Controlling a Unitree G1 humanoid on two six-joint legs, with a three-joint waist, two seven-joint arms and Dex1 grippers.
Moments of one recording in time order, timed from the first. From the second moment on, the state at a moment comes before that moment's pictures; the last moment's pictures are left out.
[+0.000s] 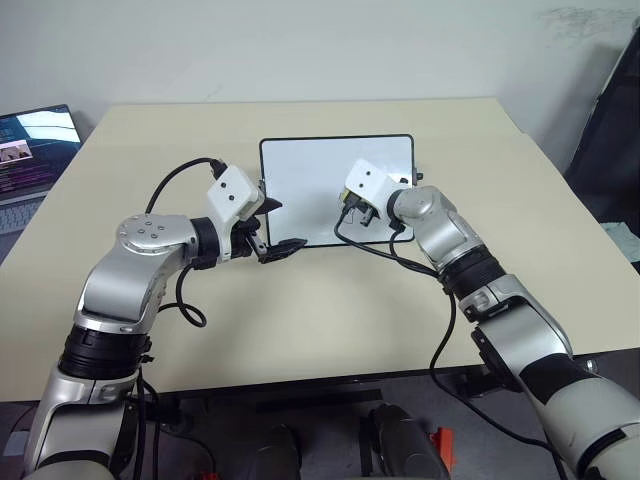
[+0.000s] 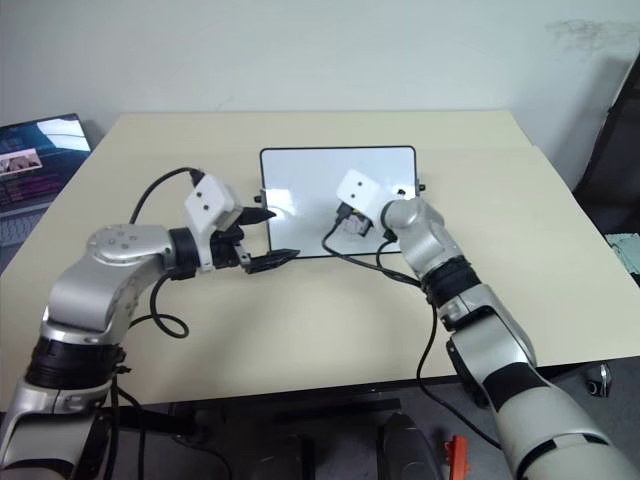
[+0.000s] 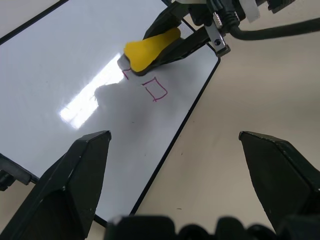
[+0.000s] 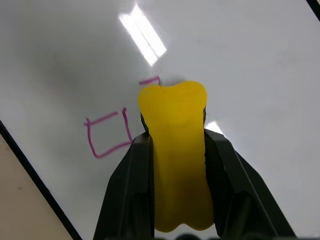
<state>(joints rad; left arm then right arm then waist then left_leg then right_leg) -0.57 0.74 -0.04 -0.16 -0.31 0.63 -0.88 -1.10 -0.19 0.37 0.69 -0.30 0.37 0.51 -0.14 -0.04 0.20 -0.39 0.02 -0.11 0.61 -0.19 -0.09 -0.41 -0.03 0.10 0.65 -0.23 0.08</state>
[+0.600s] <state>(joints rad) -0.57 0.74 -0.04 -0.16 -0.31 0.64 -0.88 -1.17 -0.10 0.34 0.81 -0.29 0.31 0.44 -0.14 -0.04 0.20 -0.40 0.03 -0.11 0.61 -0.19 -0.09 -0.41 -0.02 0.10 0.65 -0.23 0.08</state>
